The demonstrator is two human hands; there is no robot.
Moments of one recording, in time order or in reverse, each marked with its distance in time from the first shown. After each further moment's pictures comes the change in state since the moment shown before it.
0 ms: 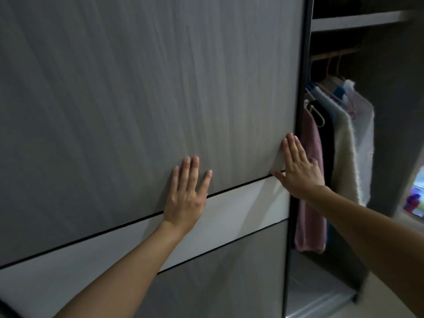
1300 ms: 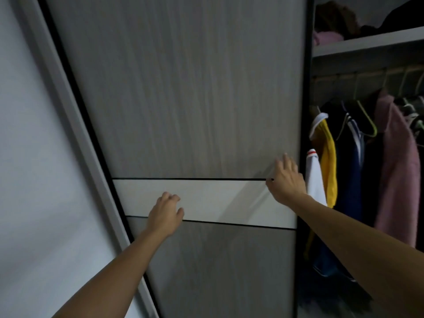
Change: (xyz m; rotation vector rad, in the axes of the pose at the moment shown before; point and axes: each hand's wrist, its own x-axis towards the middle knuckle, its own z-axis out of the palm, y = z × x) left_hand -0.125 -0.008 -0.244 -0.029 -0.673 -0.968; right_hand -0.068 -0.119 -0.078 0.535 -0.158 -0.343
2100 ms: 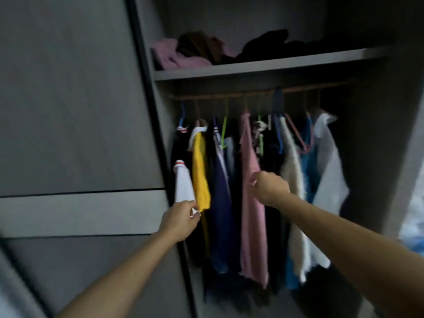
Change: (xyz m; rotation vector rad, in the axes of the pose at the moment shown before) left_hand -0.040 0.429 0.082 -0.241 -0.106 0.256; right_hand -0.048 0.325 -0.175 -0.058 -0.133 0.104
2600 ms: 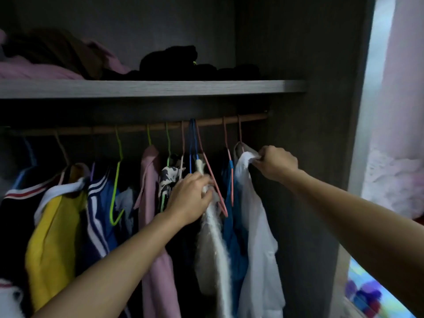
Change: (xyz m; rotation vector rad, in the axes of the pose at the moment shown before) left_hand 0.315 0.227 0.096 -0.245 0.172 0.655; right_hand 0.217 0.239 -0.126 -0.187 0.386 0.401
